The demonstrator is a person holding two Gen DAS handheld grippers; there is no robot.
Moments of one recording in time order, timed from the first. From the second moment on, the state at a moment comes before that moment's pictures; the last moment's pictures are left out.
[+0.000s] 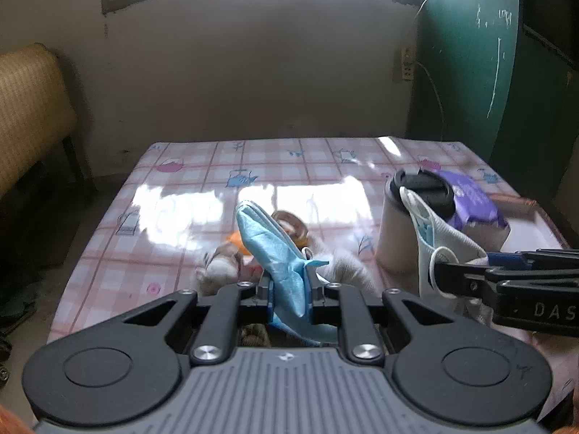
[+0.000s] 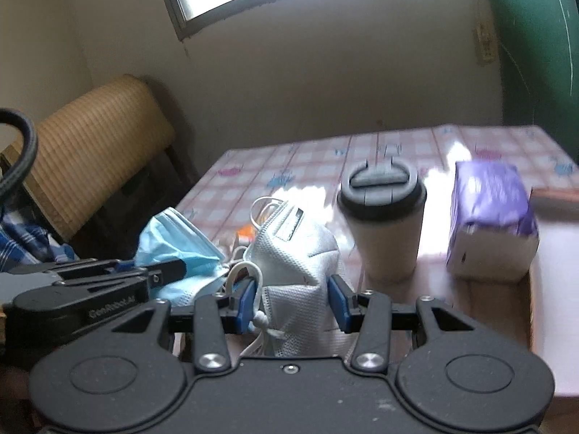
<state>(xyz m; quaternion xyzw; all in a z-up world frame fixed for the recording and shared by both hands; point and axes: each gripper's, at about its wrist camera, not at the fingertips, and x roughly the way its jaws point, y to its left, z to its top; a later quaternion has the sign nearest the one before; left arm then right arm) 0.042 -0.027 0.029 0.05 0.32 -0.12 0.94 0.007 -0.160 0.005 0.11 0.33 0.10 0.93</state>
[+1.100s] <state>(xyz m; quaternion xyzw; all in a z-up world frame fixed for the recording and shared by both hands) 0.087 -0.083 0.069 0.07 0.31 -0.15 0.94 0.052 -0.193 0.077 0.05 0.29 0.01 0.96</state>
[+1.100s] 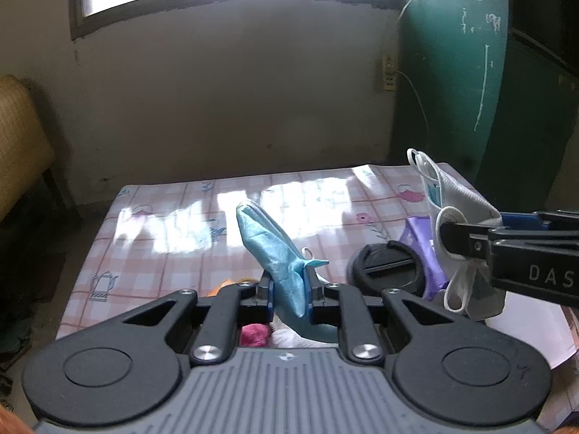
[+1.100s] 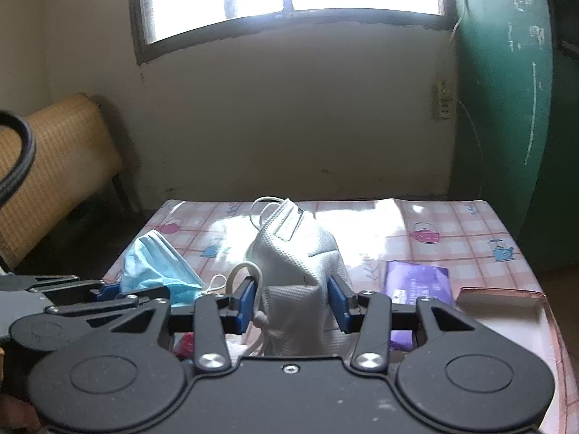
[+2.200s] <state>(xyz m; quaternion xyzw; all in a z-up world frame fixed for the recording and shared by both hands) 0.082 -0.212 0.052 0.12 0.31 -0.26 0.91 0.025 -0.327 0.059 0.10 0.30 -0.11 0.94</state>
